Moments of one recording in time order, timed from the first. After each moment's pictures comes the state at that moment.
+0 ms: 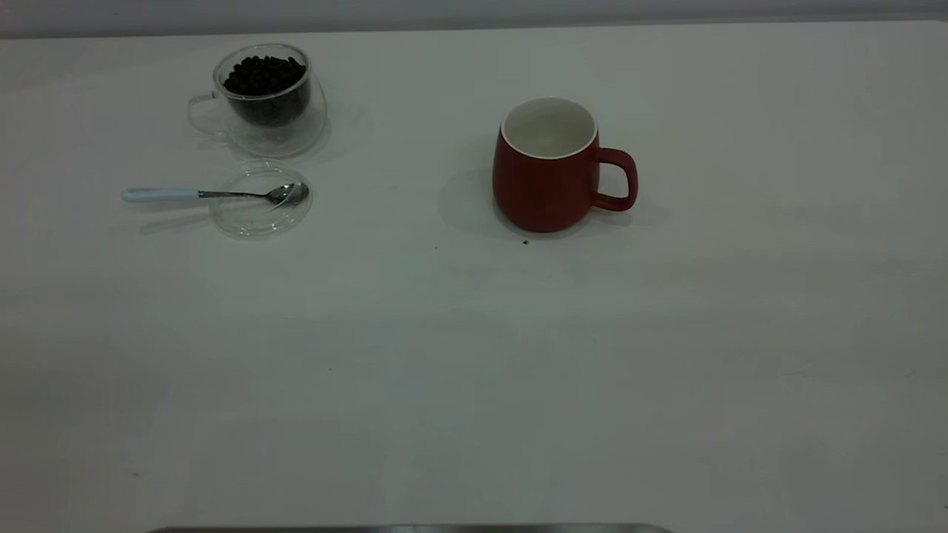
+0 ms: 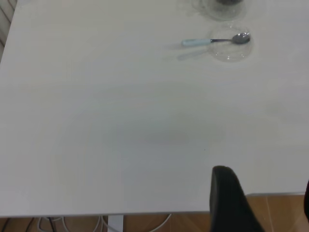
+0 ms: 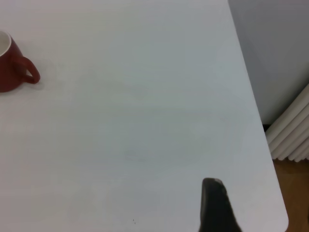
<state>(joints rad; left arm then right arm) 0.05 -0.02 -0.49 -0.04 1.14 0.06 0.10 -0.02 -0.56 -0.15 1.23 0.09</state>
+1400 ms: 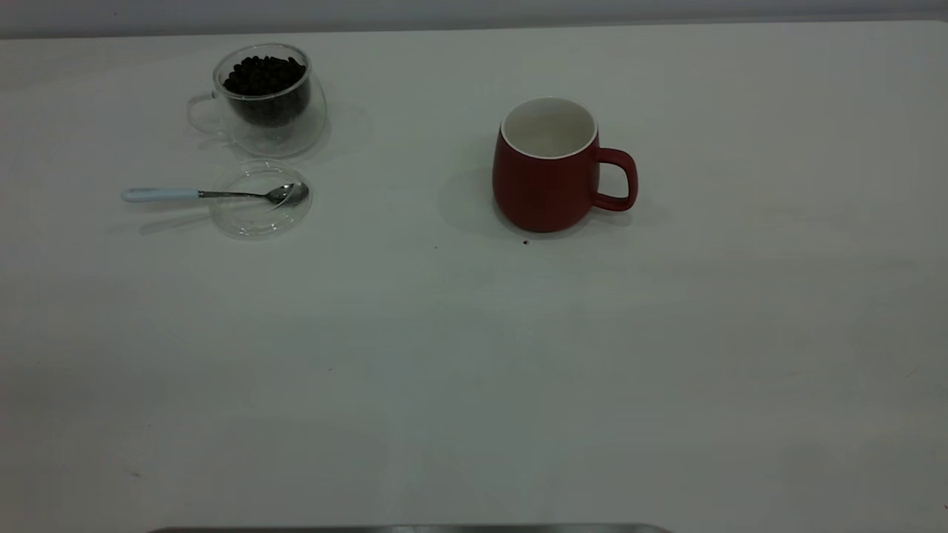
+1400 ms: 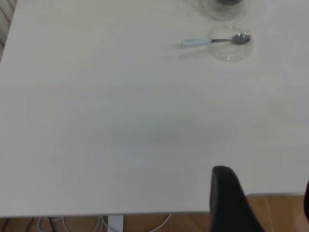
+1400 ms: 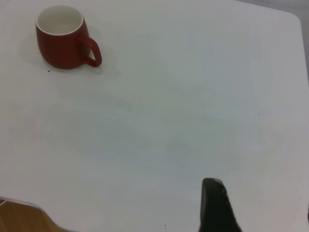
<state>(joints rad) 0.05 -0.02 -0.49 -0.04 1.14 0.06 0.09 -0.02 -0.47 0.03 1.13 -0.13</state>
